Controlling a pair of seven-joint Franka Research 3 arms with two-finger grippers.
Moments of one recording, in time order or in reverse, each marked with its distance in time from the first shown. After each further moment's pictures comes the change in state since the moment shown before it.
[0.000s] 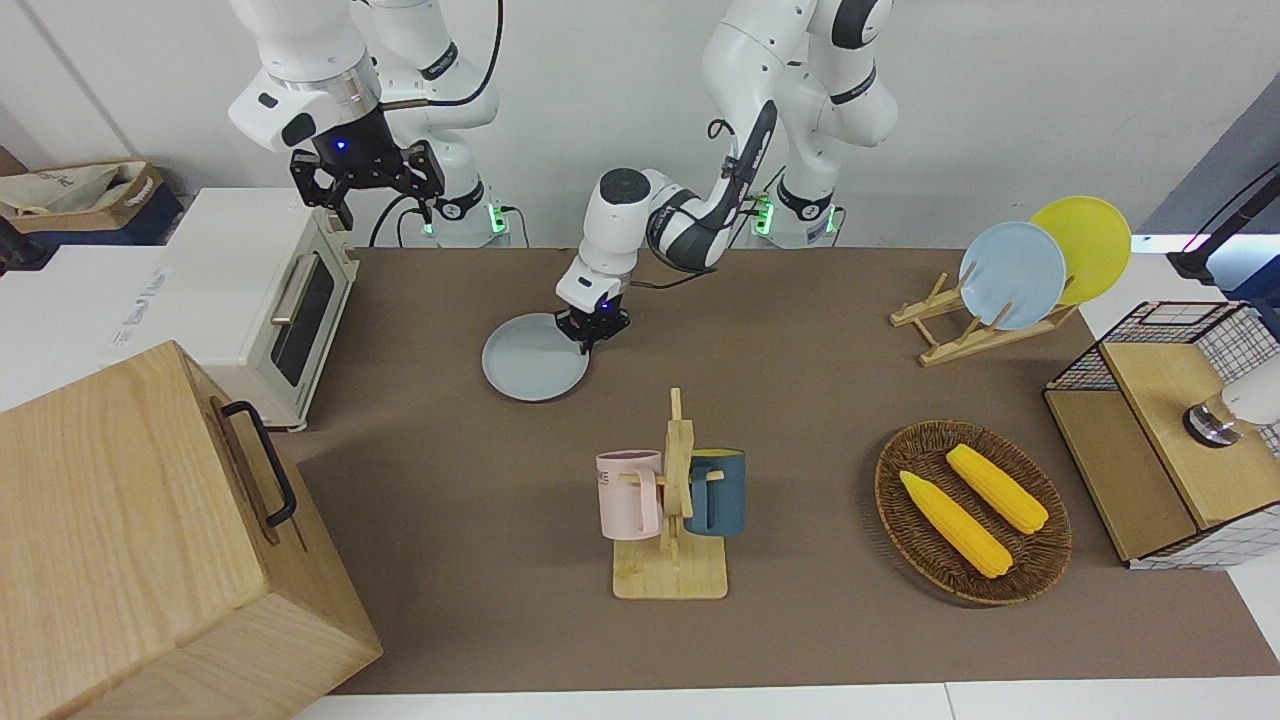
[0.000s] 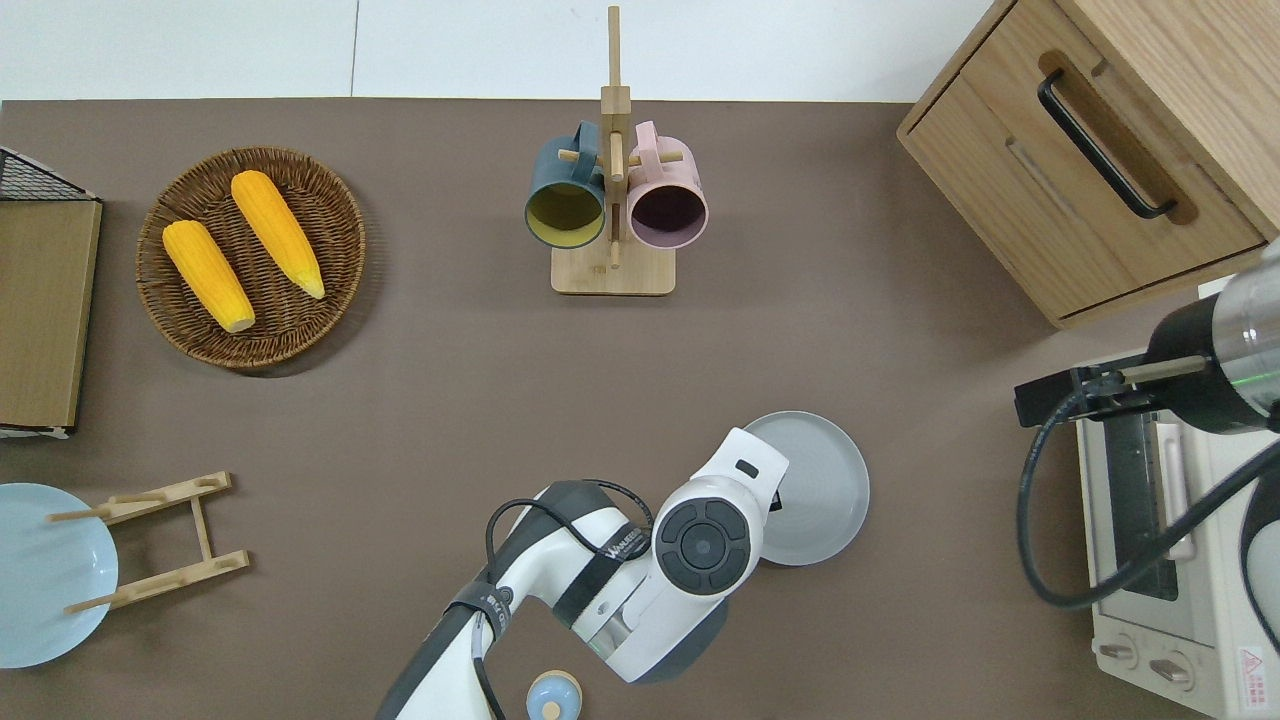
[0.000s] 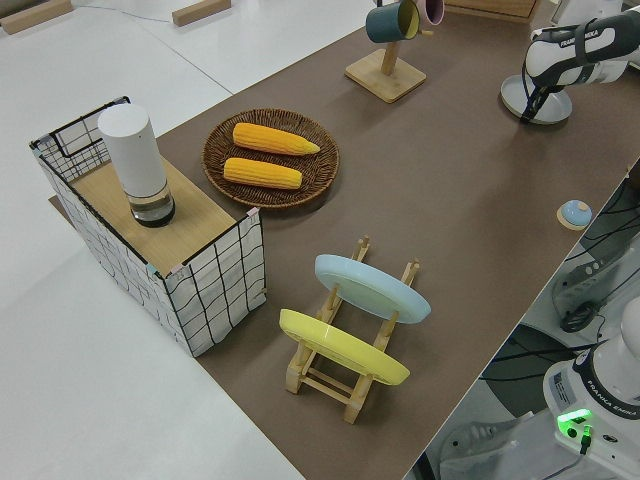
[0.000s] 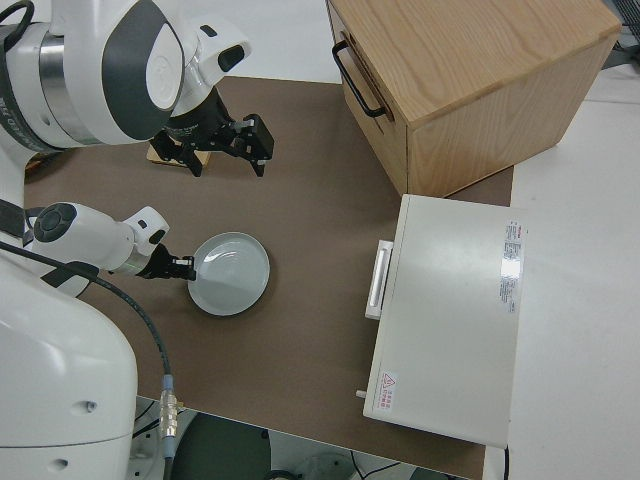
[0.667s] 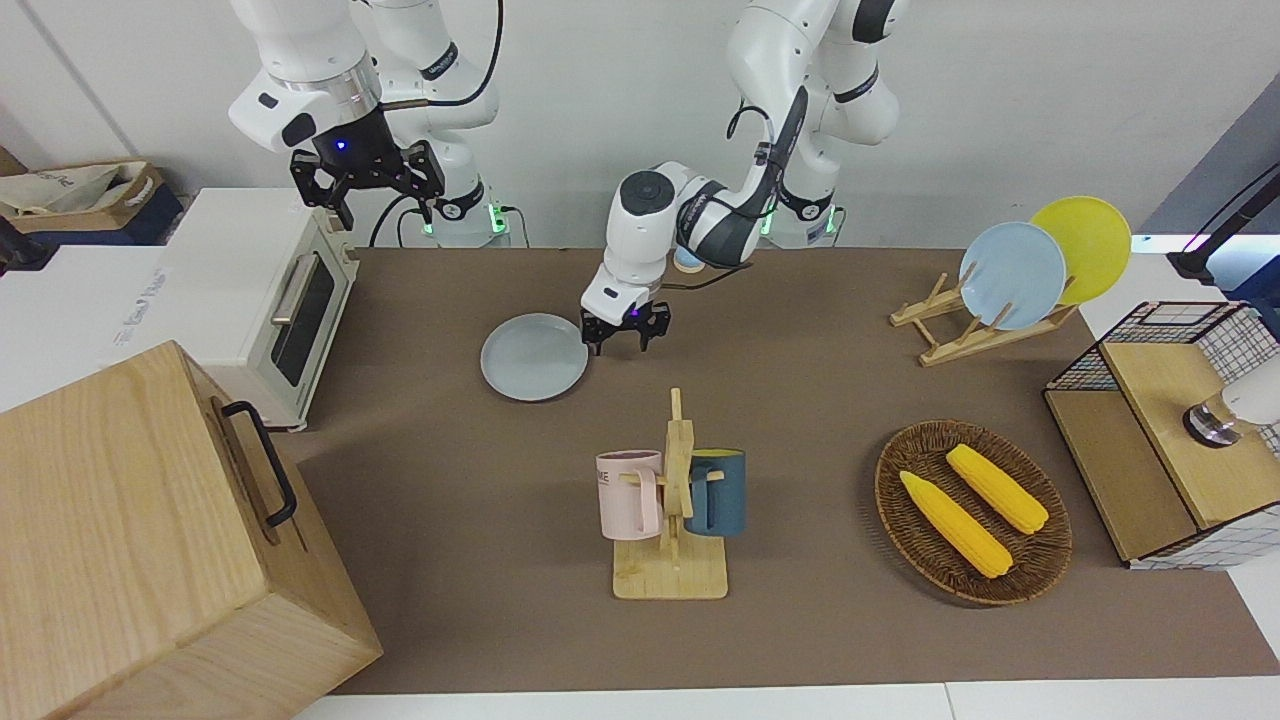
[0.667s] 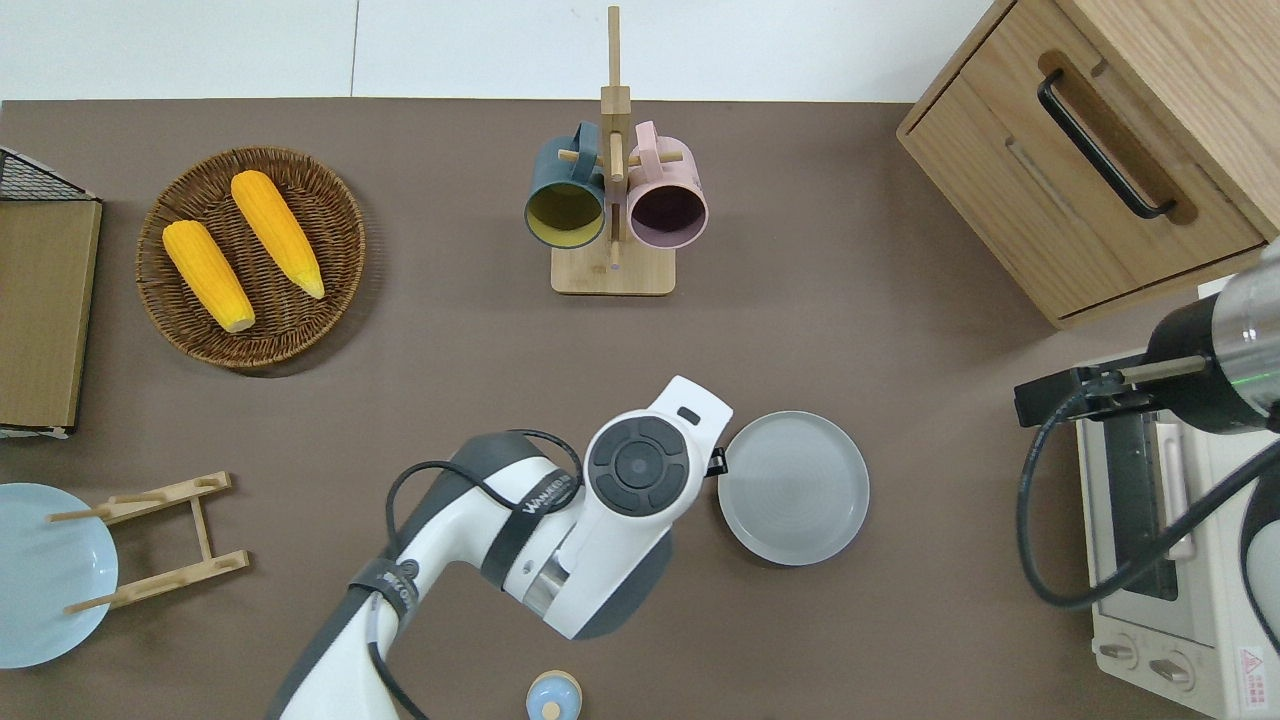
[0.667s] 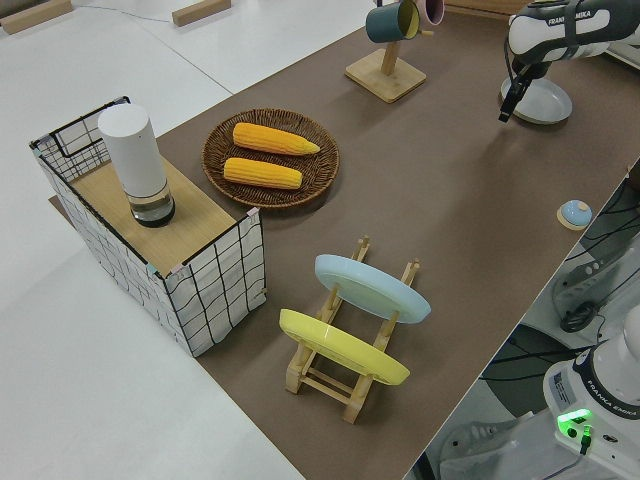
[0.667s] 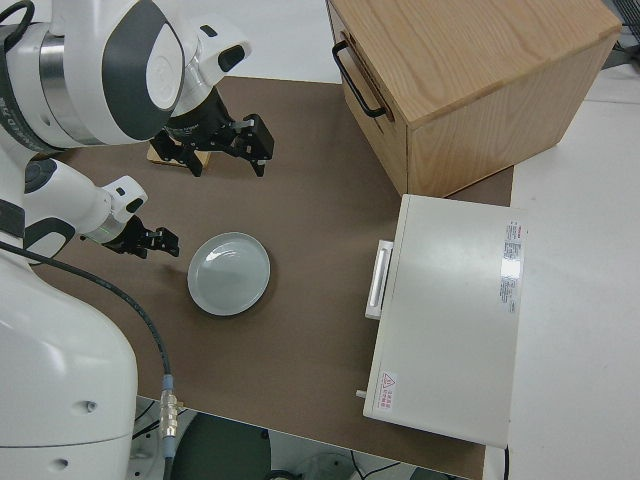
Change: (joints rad) left arm 0.114 -0.077 0.017 0.043 0.000 -0.241 0.137; right arm 0.000 0.000 0.000 0.000 0.000 0.000 0.000
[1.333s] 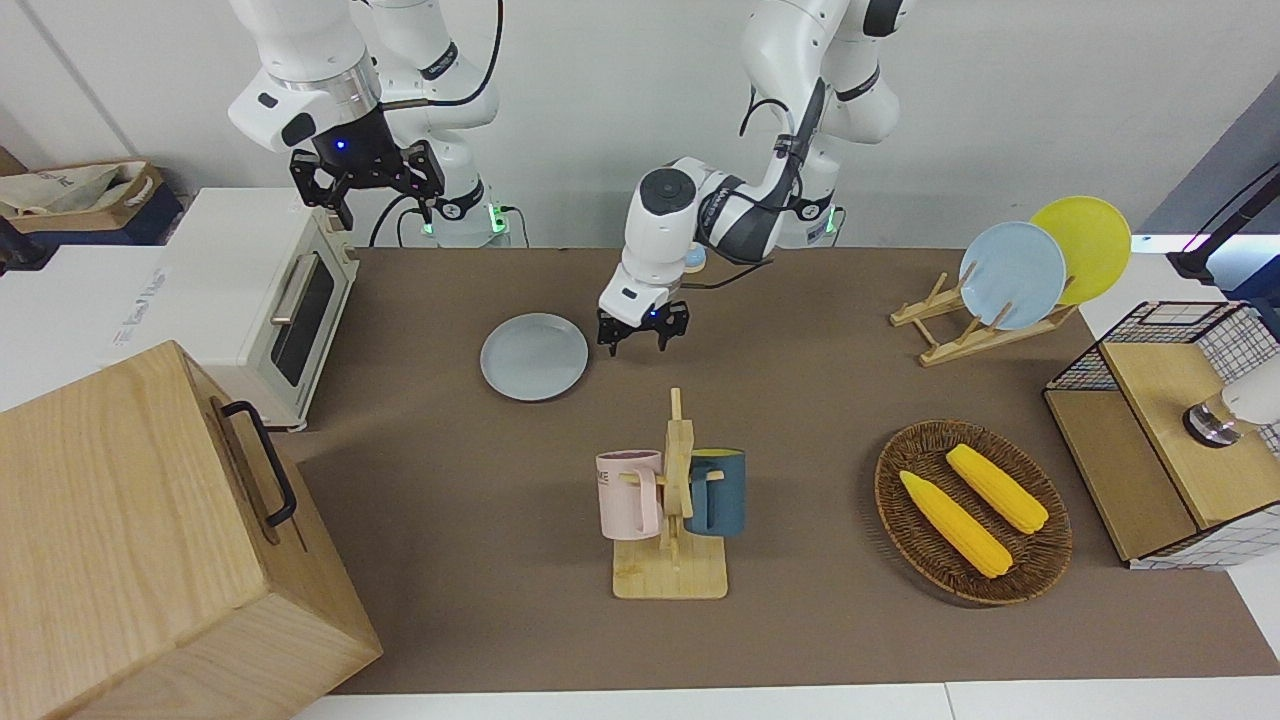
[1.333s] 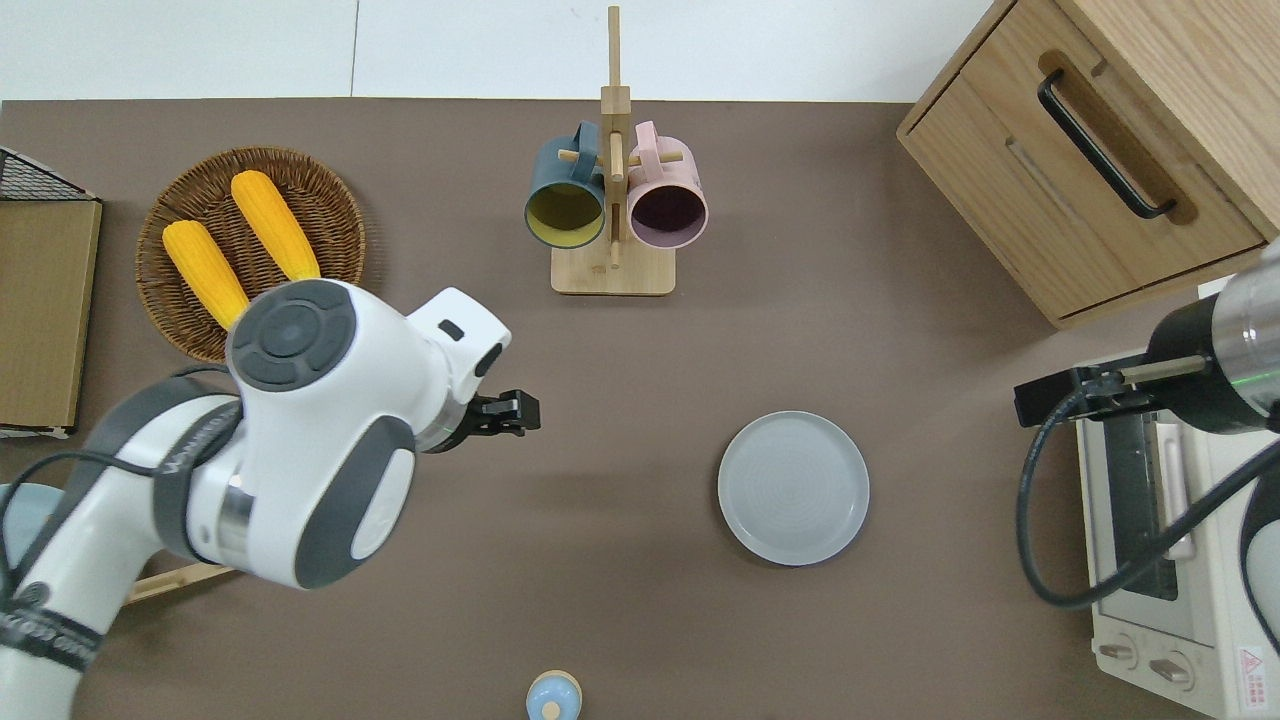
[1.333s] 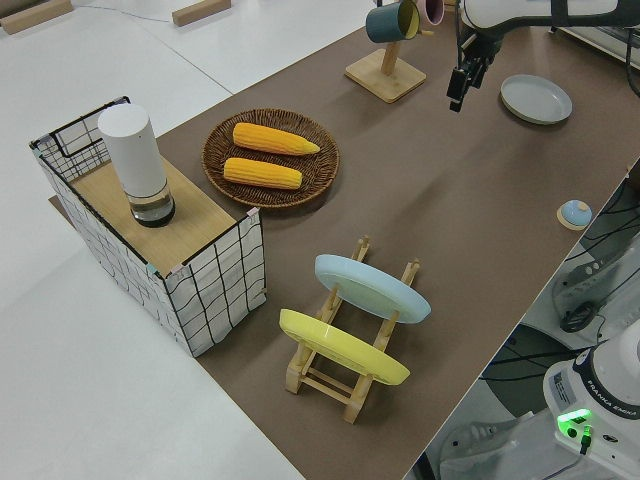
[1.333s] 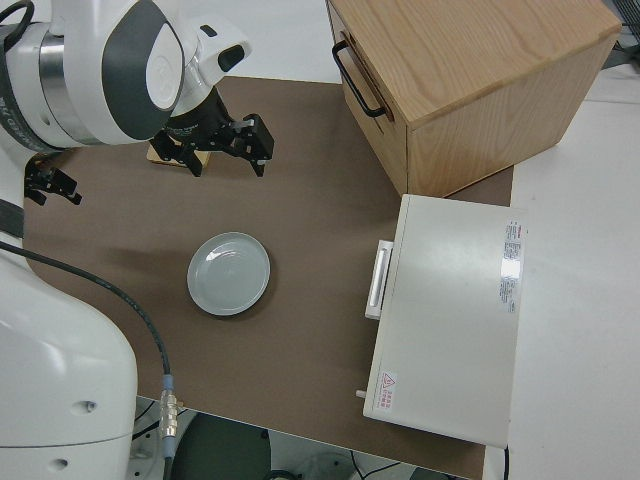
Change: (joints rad) left arm 0.343 -0.215 0.010 0.009 -0.046 -0.332 0.434; right arm 0.000 0.000 0.000 0.000 0.000 0.000 0.000
